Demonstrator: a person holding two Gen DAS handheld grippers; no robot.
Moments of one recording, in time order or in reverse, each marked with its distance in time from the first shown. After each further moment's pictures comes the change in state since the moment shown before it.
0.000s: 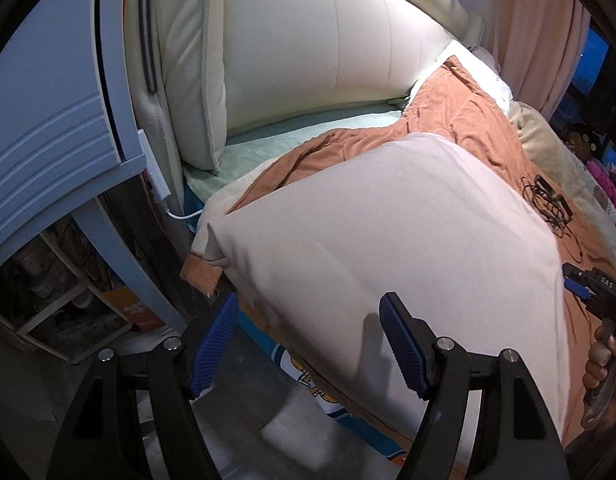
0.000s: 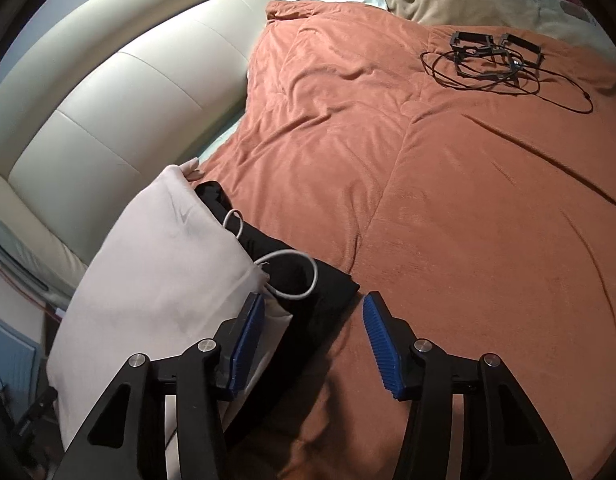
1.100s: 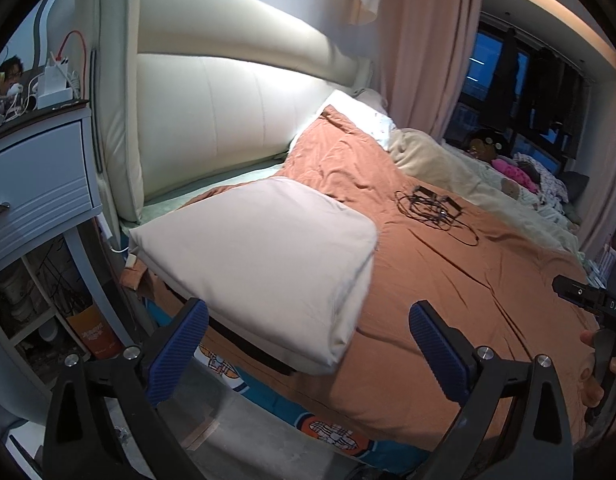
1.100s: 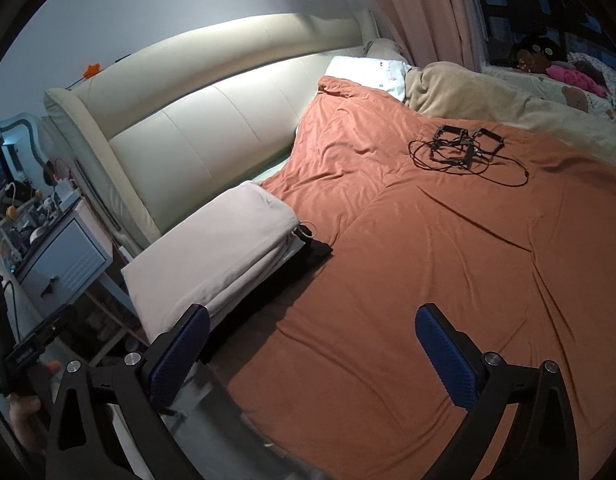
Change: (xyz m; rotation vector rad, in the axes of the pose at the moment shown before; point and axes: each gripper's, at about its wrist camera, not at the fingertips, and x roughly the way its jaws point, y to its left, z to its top) left arm -0.187 -0.114 -0.103 0.164 -0.236 -0.251; right arm -0.286 -0.020 -0.118 -0.207 -0.187 -0.022
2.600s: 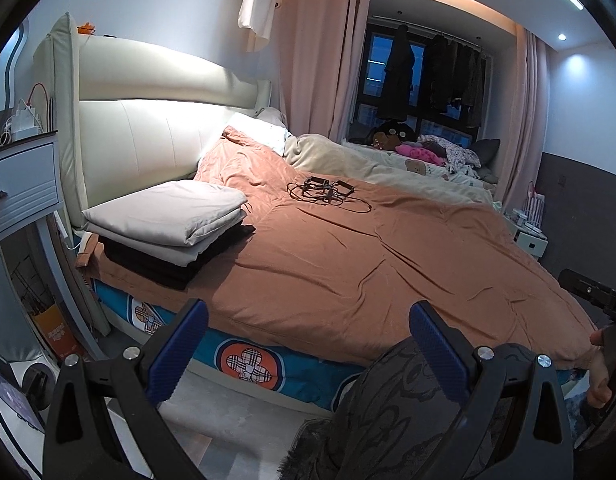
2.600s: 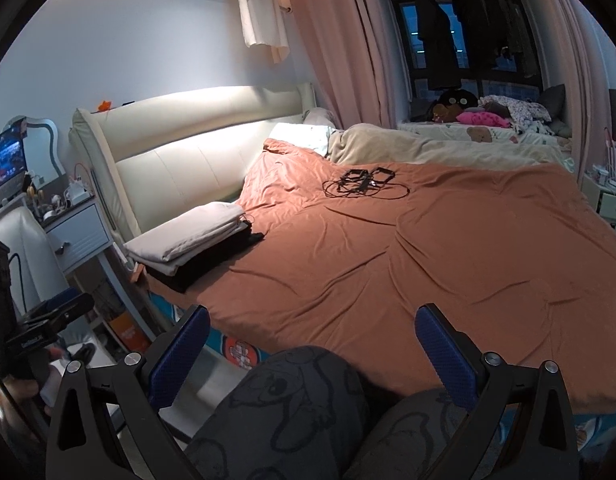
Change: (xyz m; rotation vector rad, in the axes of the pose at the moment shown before) left arm -0.165 -0.110 -0.161 0.179 -0.102 -0.224; right arm -0.259 -0.025 -0.217 -0.005 -0.259 -0.195
